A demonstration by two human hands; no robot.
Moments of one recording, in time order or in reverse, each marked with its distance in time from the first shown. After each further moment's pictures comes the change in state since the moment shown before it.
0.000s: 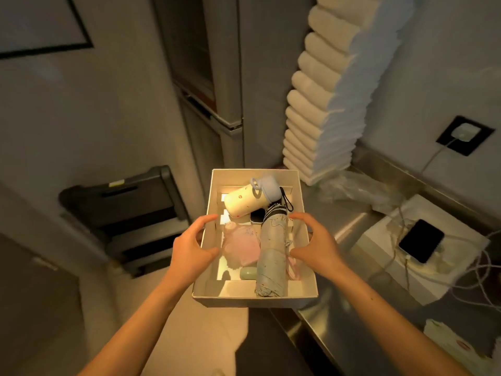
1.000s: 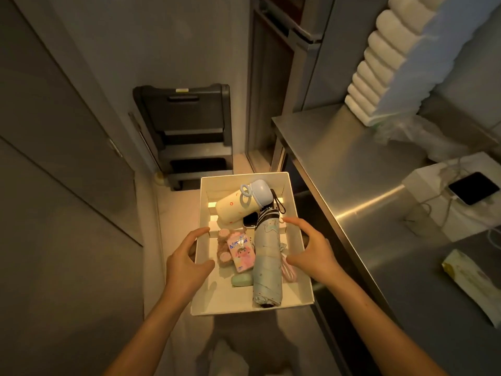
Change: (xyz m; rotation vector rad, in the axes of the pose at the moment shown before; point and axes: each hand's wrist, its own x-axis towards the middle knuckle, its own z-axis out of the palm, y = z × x) left_hand -0.291 -0.148 -0.016 -0.236 0.206 -0.336; right_hand -0.209 0.048 0.124 -0.012 -0.352 -0.025
